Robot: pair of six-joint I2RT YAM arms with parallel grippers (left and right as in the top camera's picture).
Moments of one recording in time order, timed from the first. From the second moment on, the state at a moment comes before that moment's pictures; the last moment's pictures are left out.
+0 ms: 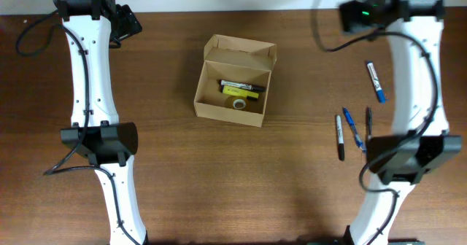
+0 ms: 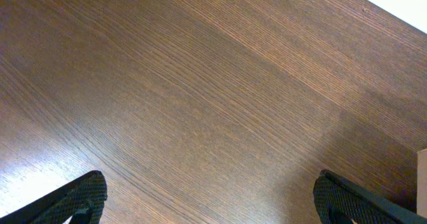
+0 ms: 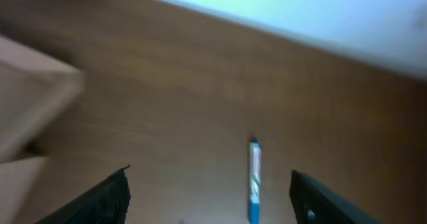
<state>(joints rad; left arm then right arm) 0.03 2.43 2.88 -1.64 -0.27 -0.49 -0.06 2.15 2.42 -1.25 0.07 -0.27</state>
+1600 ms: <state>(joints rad) 0.03 2.43 2.88 -1.64 -0.27 -0.49 -0.30 2.37 1.96 -1.01 0.02 -0.40</state>
